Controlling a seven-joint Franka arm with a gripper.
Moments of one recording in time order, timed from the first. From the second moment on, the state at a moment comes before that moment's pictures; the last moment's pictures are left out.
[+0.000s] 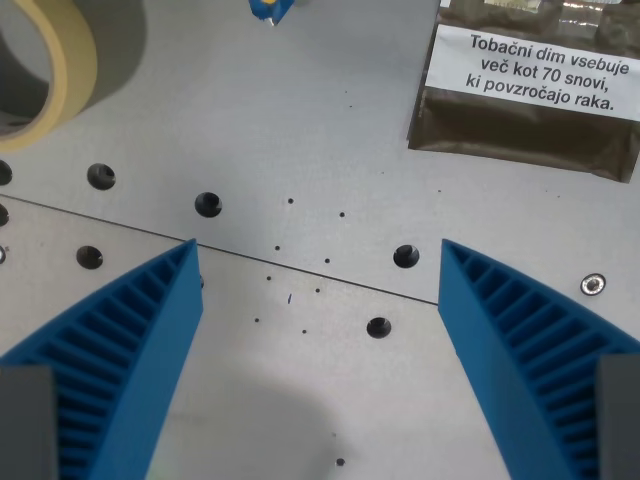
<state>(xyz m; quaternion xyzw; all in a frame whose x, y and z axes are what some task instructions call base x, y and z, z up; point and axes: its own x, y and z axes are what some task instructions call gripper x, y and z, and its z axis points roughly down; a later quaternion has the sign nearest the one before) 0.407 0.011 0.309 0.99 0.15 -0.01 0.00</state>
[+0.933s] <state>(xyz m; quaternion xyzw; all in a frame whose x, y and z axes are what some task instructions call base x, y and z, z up) 0.409 0.013 0.306 0.99 0.16 -0.01 0.00</state>
